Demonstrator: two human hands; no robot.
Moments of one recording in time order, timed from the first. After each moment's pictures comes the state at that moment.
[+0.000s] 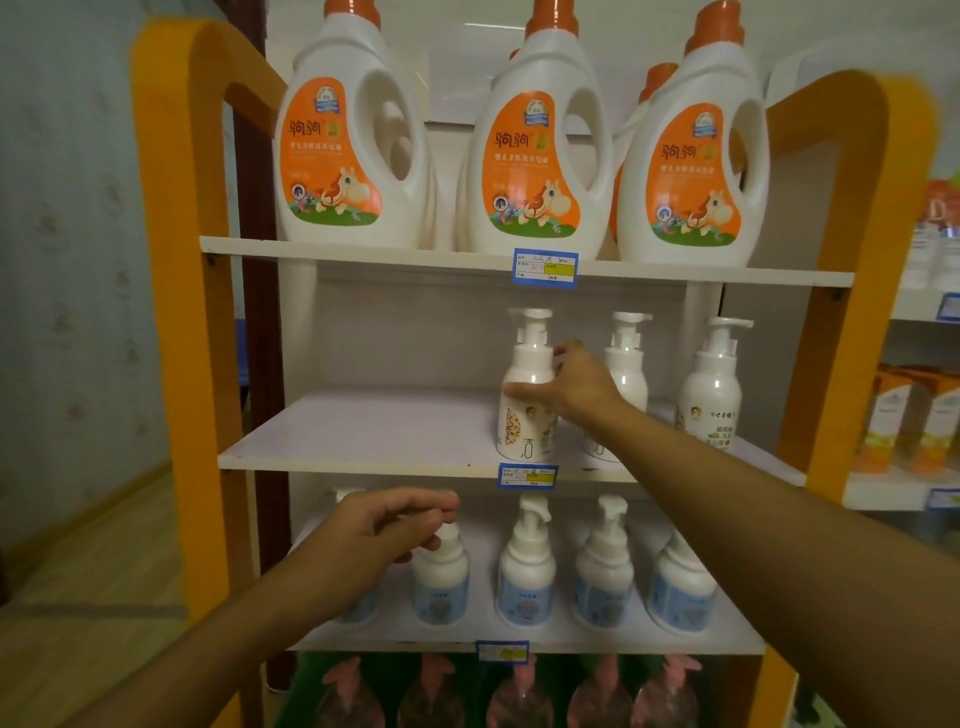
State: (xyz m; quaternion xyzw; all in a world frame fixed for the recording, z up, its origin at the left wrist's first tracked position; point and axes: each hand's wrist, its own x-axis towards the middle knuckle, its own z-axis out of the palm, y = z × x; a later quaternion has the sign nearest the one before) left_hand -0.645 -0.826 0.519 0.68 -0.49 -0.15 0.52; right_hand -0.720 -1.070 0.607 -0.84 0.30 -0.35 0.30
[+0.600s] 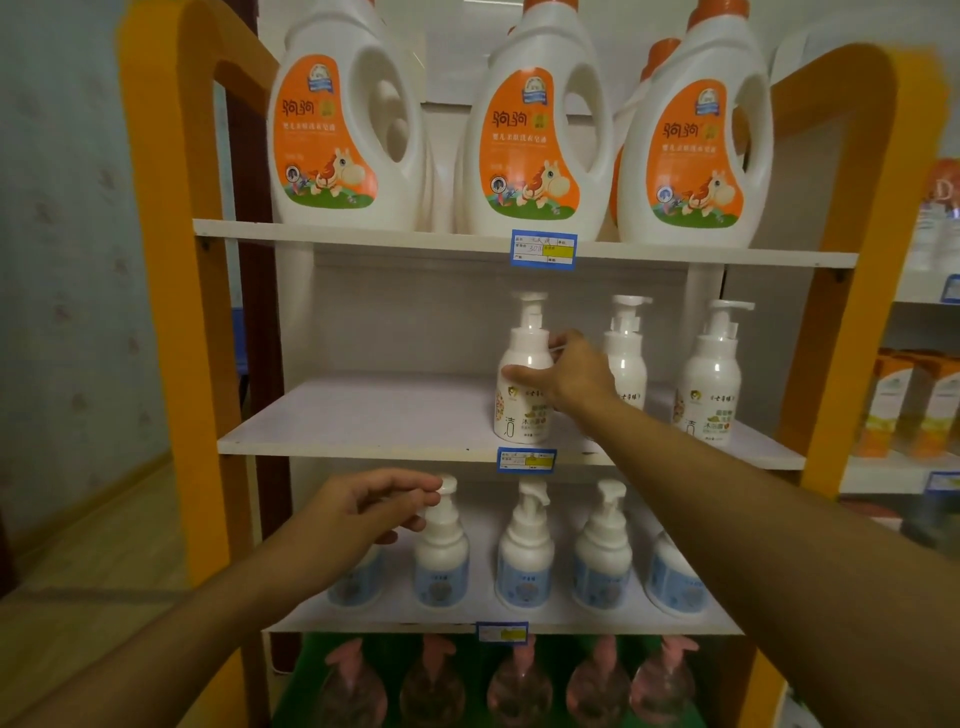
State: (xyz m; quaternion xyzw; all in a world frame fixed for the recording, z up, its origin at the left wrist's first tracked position) left_hand -0.635 -0.820 0.518 0.67 -0.51 -0.16 0.52; right_hand -0.713 -1.073 0.596 -0.80 0.32 -0.38 0.32
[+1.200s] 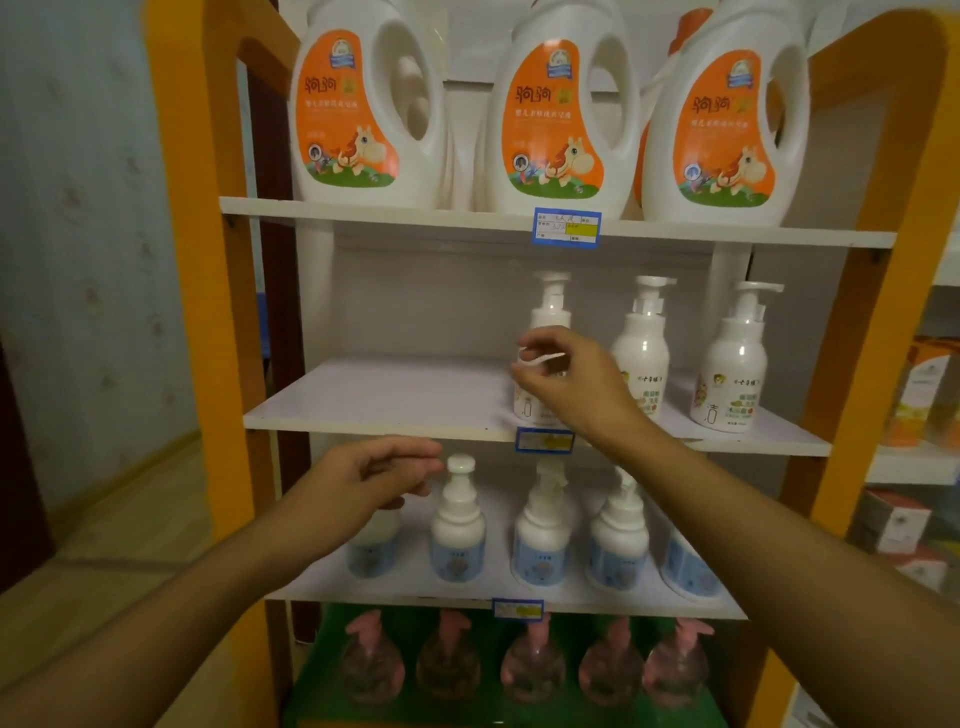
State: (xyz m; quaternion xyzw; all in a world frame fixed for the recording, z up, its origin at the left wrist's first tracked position) left_hand -0.635 -0.807 0.523 0.68 -0.47 -0.14 0.54; right_hand -0.741 -1.021 0.578 -0.84 0.14 -0.43 0.31
